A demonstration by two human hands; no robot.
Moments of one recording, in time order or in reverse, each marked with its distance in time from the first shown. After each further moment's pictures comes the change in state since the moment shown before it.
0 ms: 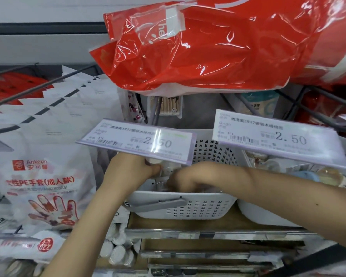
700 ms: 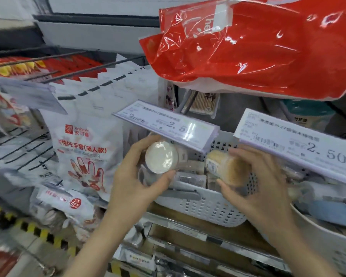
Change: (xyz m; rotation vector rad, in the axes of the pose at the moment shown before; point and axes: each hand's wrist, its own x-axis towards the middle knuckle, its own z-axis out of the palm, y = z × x) left_hand -0.082 0.000 0.014 -0.473 0.490 0.226; right_hand -0.108 0.026 0.064 0.274 1.497 -0.284
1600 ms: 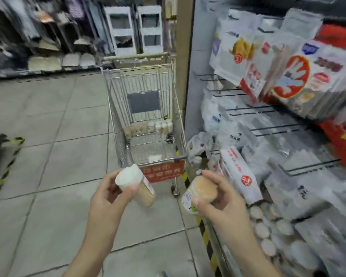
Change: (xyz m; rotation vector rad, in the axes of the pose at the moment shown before) left_hand -0.293 -0.029 -0.360 0.058 1.162 -0.631; right_hand -0.083 -0.375 0.287 1.205 -1.084 0.264
